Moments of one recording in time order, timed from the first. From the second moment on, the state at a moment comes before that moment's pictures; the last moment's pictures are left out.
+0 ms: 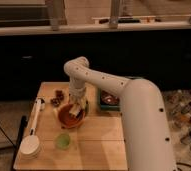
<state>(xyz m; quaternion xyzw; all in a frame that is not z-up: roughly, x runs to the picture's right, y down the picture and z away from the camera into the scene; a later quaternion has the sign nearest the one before) -0.097 0.090 0.858 -0.35 -0.25 -0.44 0.79</state>
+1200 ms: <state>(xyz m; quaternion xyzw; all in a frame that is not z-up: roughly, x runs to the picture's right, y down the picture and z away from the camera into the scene) -0.173 0.121 0.829 -0.34 -0.27 -0.54 0.72</state>
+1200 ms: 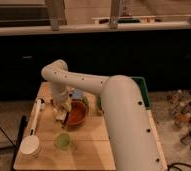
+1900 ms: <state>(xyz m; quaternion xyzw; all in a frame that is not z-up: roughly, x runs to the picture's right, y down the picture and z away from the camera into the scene) -0.084 0.121 0.820 -0.35 -0.24 -0.47 0.78</state>
